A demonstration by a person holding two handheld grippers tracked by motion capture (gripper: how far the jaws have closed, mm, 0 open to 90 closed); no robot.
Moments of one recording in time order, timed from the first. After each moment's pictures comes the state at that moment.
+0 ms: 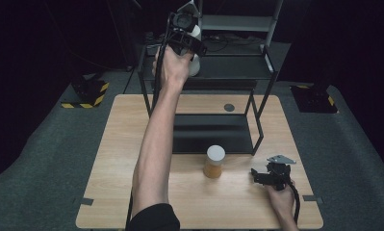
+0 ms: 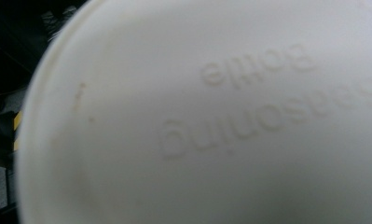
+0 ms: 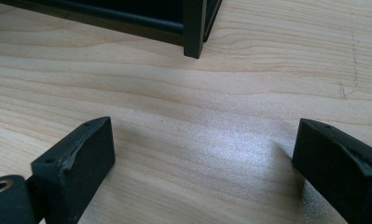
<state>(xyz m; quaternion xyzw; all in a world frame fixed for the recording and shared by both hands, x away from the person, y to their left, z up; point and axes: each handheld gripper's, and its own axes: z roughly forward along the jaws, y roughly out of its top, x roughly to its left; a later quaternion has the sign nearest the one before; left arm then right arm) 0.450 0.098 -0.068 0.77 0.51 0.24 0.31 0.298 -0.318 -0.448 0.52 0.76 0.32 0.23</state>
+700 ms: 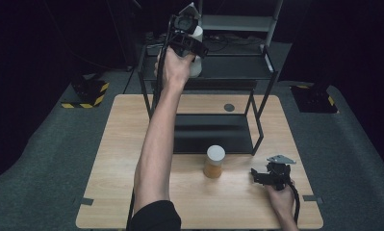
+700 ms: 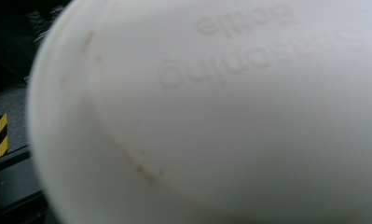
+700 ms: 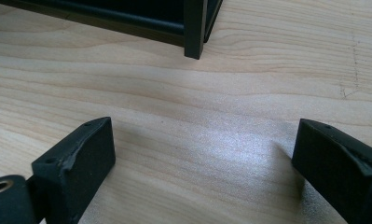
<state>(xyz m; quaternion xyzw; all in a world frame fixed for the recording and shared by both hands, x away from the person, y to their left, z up) 0.458 0.104 -0.076 0.77 0.50 0.22 0.33 0.298 -0.318 -0.448 0.52 0.76 0.32 0.23</state>
